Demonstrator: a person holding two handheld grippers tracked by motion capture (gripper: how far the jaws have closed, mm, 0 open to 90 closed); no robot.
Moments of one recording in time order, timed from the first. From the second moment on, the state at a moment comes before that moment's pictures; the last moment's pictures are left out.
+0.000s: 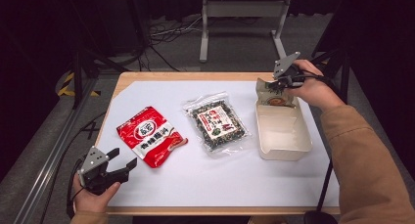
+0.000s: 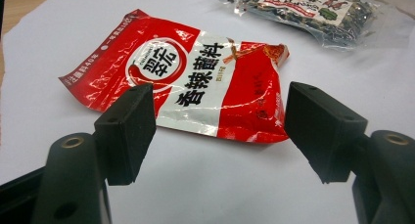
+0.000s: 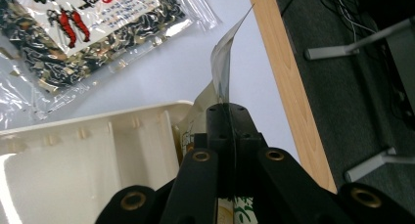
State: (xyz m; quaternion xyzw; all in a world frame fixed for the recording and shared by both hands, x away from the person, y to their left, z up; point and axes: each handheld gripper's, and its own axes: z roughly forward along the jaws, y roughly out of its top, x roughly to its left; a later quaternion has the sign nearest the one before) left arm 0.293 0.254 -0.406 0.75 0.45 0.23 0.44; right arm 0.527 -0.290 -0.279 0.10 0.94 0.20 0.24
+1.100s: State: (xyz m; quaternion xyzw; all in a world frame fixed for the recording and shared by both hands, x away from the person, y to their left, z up) left arm 0.302 0.246 -0.406 0.76 0.43 0.22 0.44; right arm 0.526 -0.323 -0.299 0.23 0.92 0.25 0.22
